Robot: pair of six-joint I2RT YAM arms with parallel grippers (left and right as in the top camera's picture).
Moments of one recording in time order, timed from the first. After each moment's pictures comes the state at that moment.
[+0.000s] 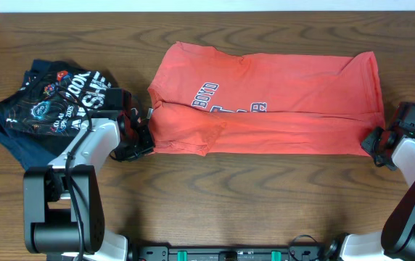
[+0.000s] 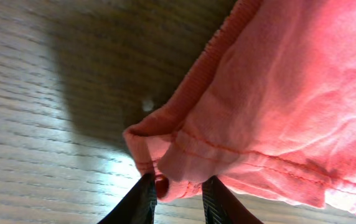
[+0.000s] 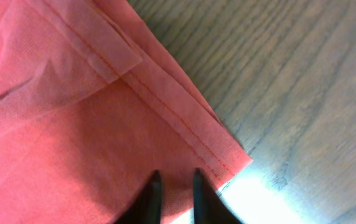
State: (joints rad) left arm 0.00 1.69 0.92 -0.71 0.20 -0.36; right arm -0.44 1.63 0.81 -0.38 0.13 0.34
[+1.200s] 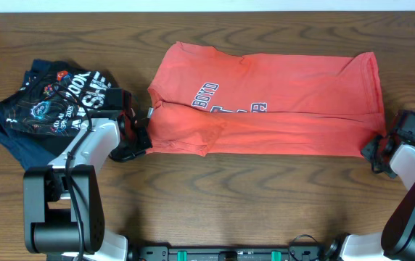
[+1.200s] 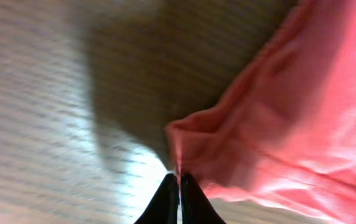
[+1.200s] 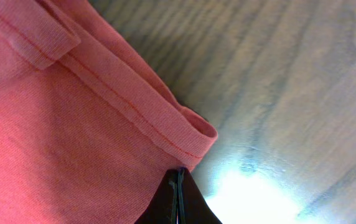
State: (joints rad) left arm 0.00 1.69 0.92 -0.72 0.10 -0.36; right arm -0.47 1.62 0.74 -0.34 0.19 0.35
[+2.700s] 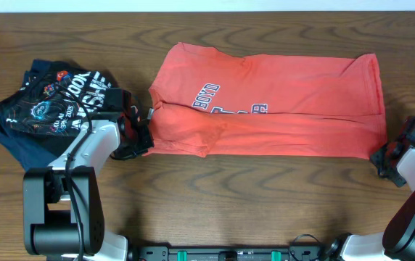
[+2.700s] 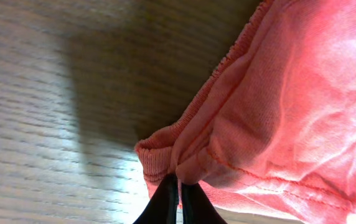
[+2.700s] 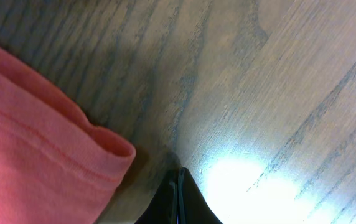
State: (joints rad) left arm 0.00 1.68 0.90 -0.66 0.15 -0.32; right arm -0.54 1.62 0.73 -0.37 0.26 0.40
